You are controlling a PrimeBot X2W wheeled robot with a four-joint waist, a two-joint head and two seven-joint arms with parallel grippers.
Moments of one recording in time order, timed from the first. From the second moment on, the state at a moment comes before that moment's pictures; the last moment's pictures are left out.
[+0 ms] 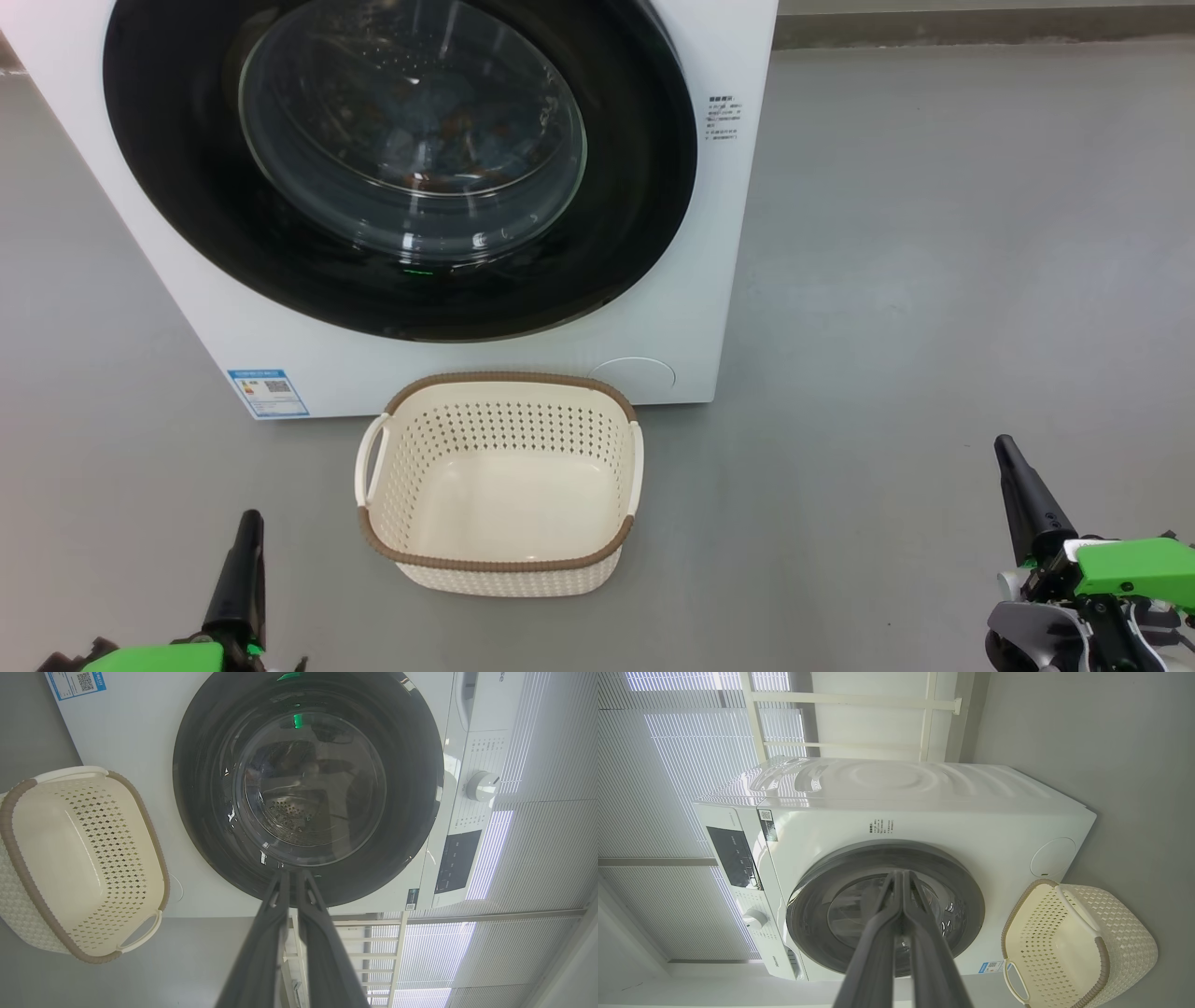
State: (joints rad) left arm -0.08 0.04 0.08 0.27 -1.60 -0.13 0.11; right arm -0.08 -0.06 -0.12 0.27 1.61 0.13 0.10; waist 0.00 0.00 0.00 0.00
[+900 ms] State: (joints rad) left arm -0.08 0.04 0.08 0.27 -1.60 -0.13 0.11; right arm -0.08 -0.05 -0.13 0.27 1.61 0.13 0.10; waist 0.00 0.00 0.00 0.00
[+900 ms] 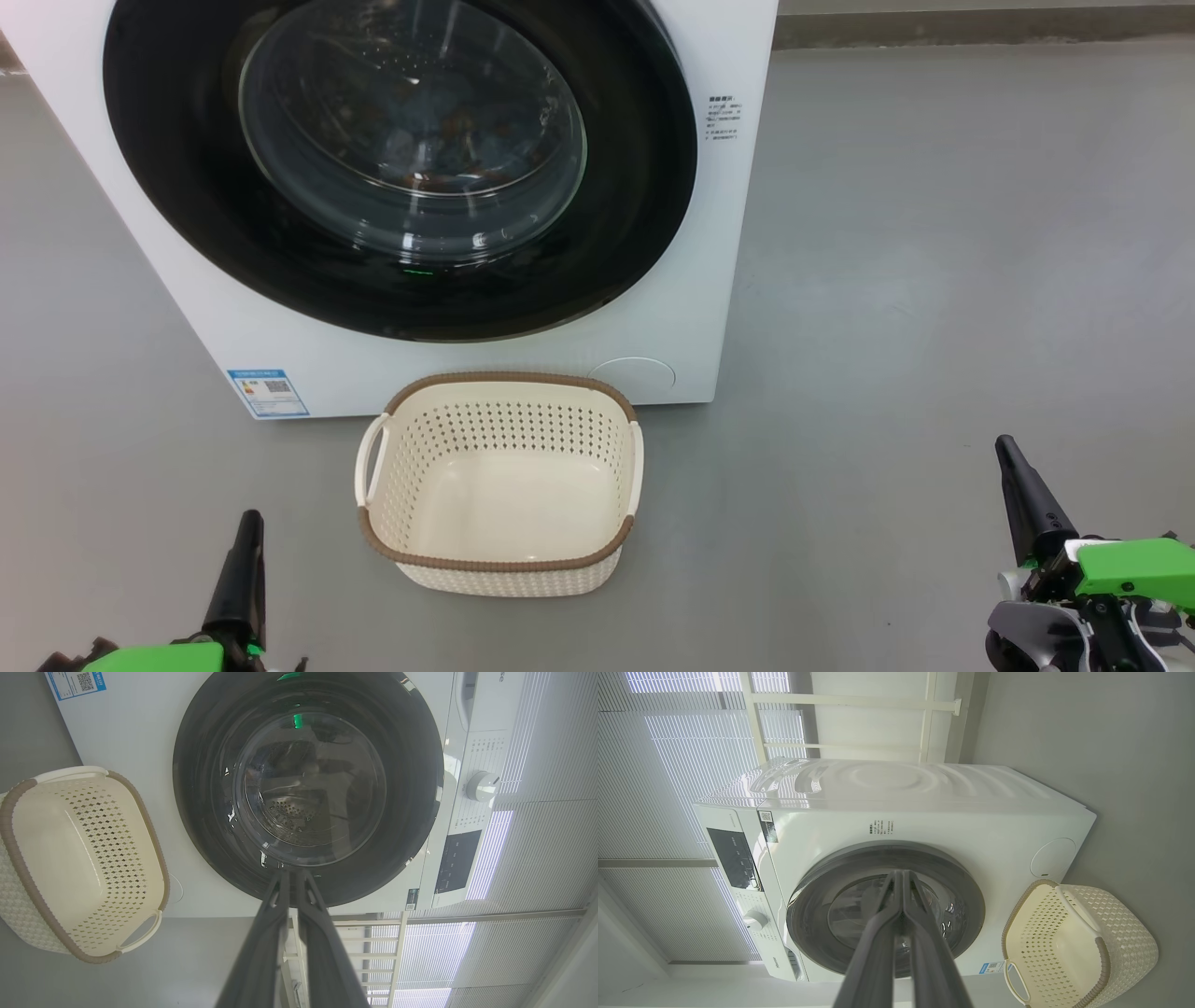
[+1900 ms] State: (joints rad) left arm -0.08 0.04 0.08 0.27 -1.60 -0.13 0.11; right arm -0.08 -0.05 -0.13 0.27 1.61 0.13 0.10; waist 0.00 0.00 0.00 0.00
